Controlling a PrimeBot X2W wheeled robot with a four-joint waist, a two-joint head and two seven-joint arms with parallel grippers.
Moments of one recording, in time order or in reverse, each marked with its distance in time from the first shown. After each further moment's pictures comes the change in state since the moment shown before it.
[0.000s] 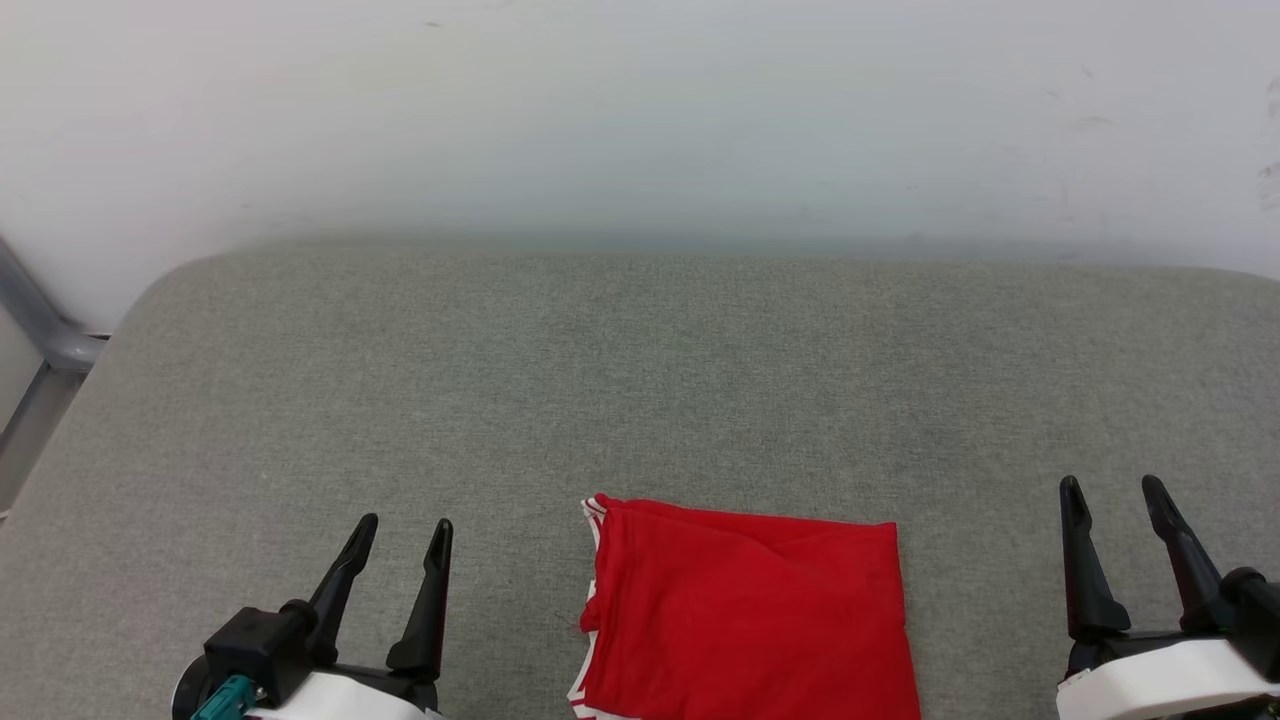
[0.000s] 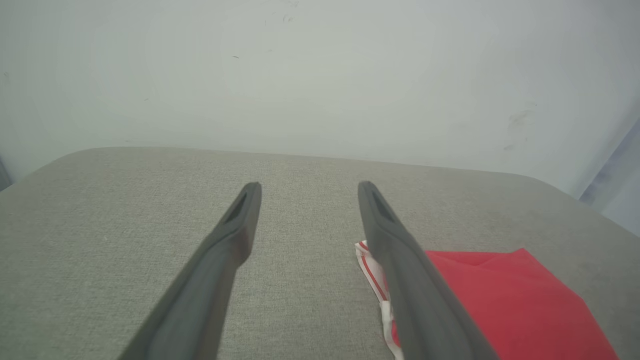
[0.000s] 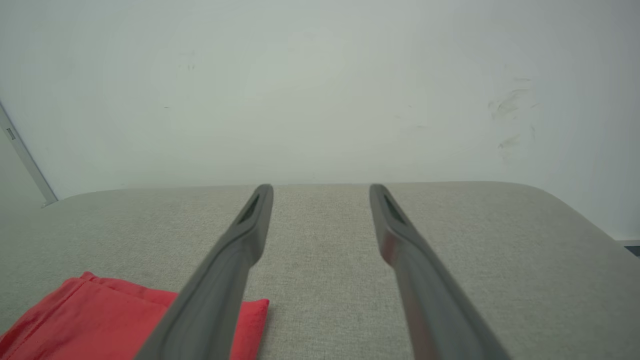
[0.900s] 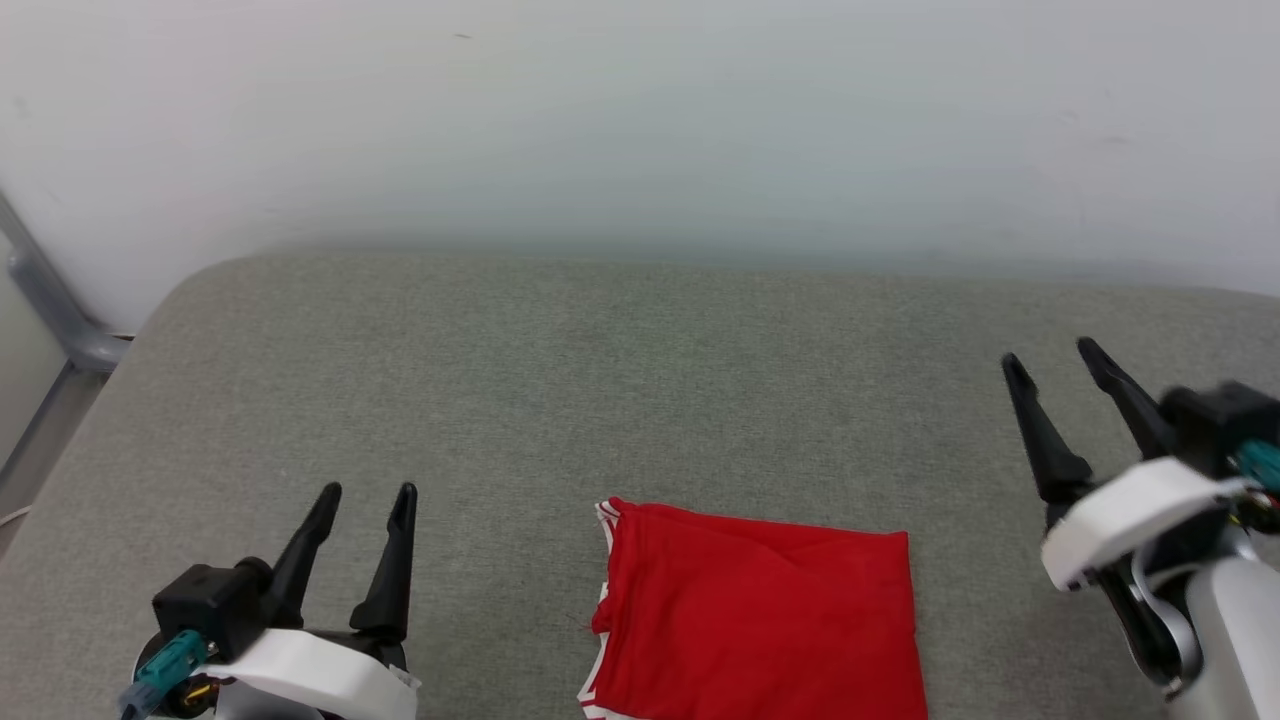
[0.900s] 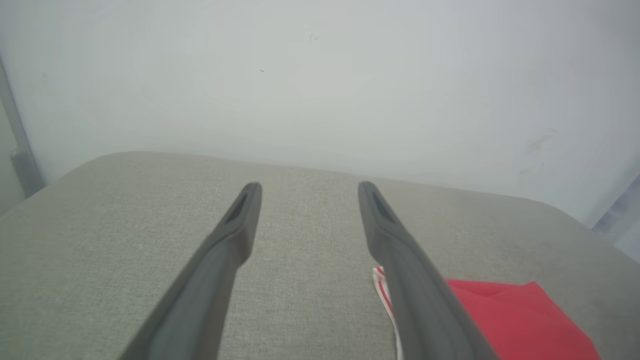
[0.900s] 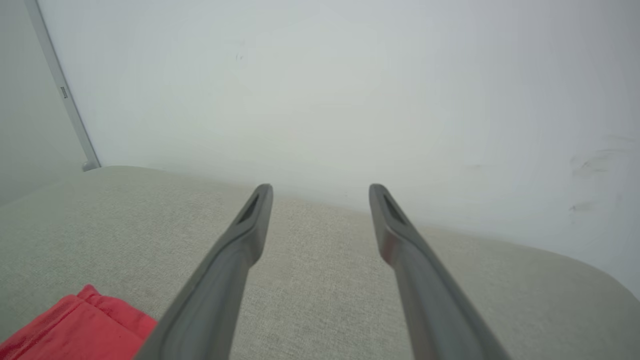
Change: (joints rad) left arm -0.078 0.238 -0.210 -0.074 -0.309 0.228 0.001; right arm -0.384 -0.228 0.248 0.327 0.152 0.000 0.063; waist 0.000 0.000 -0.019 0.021
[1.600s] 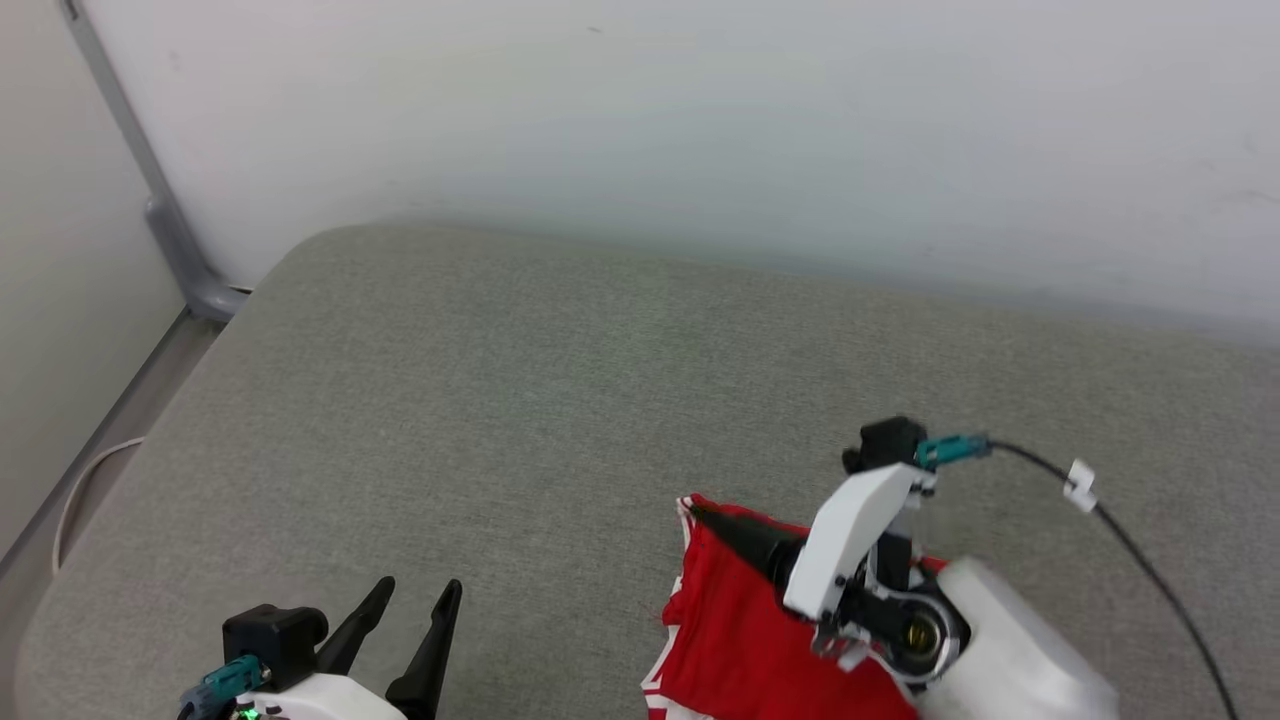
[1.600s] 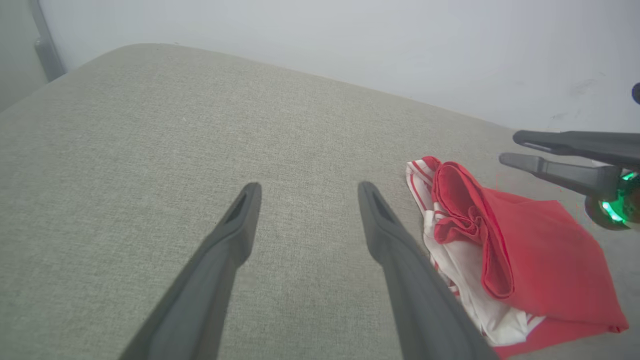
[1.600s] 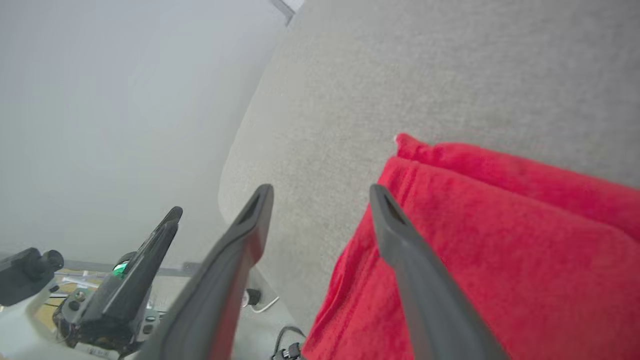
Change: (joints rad) left arm -0.051 0.125 -0.269 0.101 -0.221 0.025 0.012; right arm -0.169 0.238 0.370 0.392 0.796 0.000 0.429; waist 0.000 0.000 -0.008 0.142
